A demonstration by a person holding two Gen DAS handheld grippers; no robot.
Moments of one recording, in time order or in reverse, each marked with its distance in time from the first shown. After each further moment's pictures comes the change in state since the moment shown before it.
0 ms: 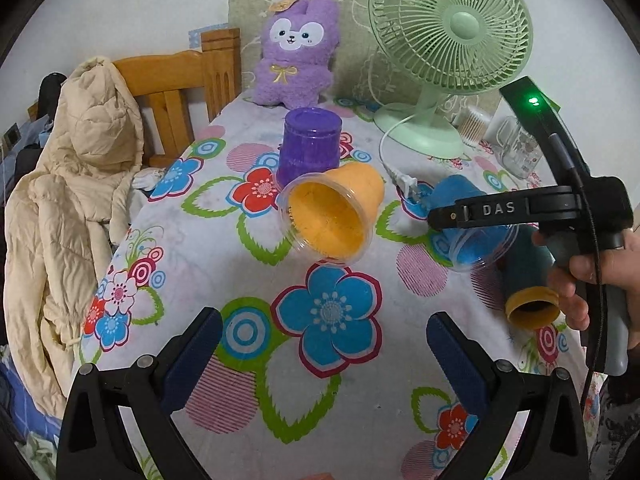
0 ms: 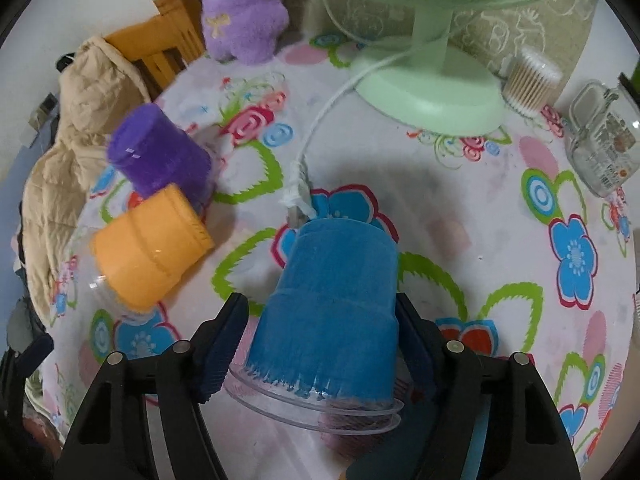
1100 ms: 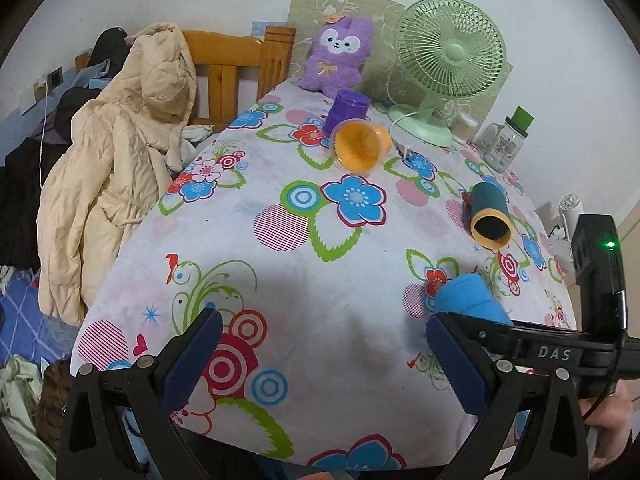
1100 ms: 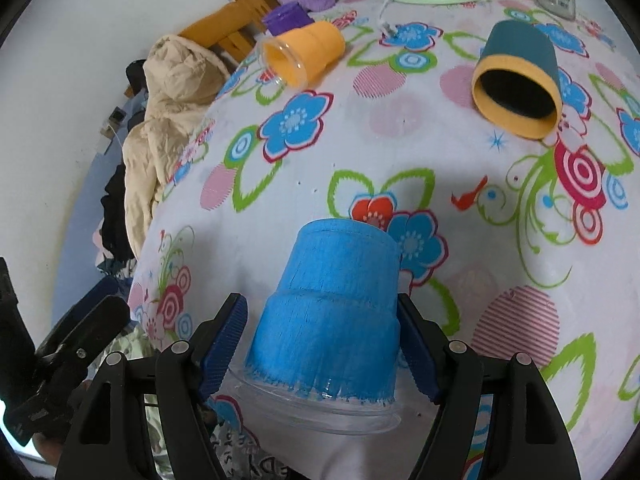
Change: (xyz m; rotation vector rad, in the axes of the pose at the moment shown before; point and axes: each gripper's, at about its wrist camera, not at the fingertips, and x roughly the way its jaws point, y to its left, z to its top) left arm -0.111 0.030 -0.117 -0.123 -0.021 -0.022; right arm -0.060 0.067 -0.213 0.173 0.019 0.279
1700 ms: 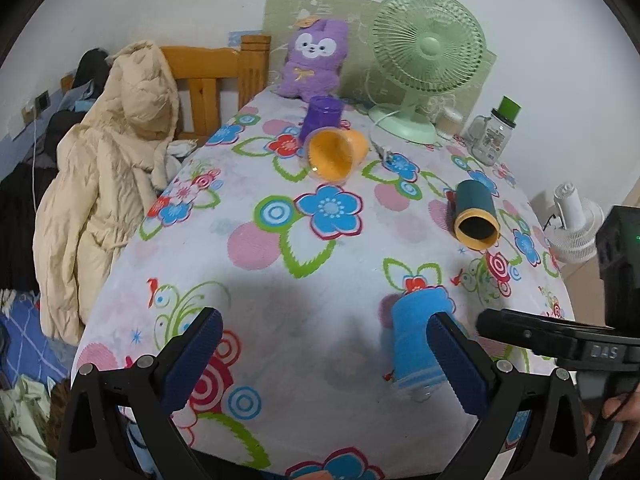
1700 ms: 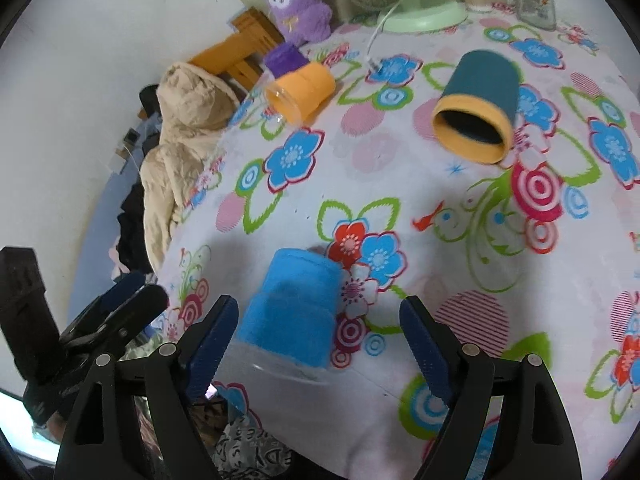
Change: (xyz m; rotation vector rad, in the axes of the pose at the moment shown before) left arm 0.003 -0.032 0.017 0.074 0.000 0.003; right arm -0.060 -0.030 -0.004 0.021 -0.100 0.069
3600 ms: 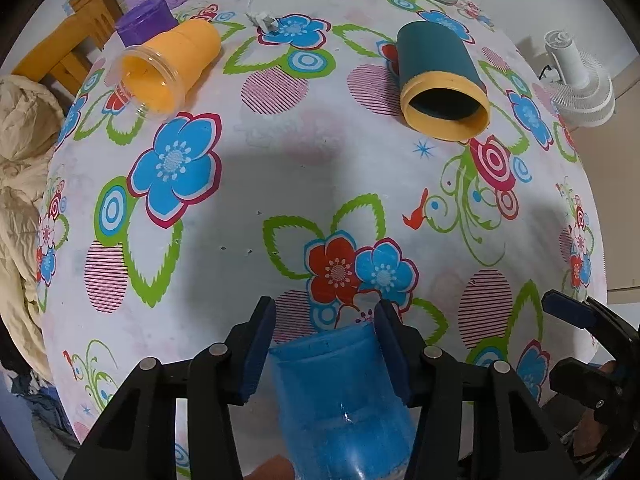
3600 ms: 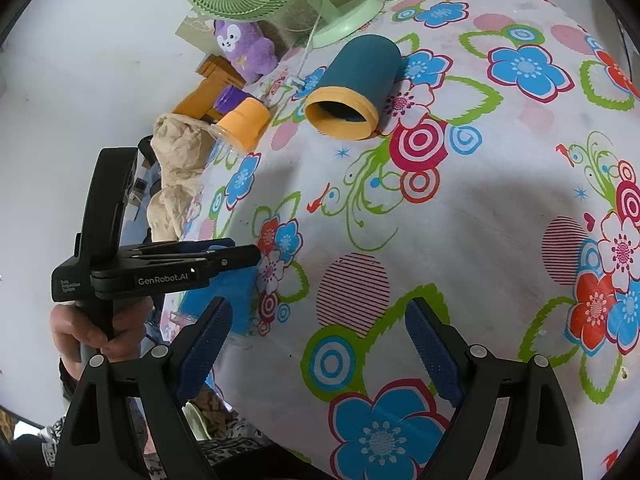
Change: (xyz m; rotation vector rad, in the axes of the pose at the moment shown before) left arm 0.132 -0.111 0.024 0.294 0.519 -0.009; right arm -0.027 -0.093 -0.034 0.158 -0.063 0.102
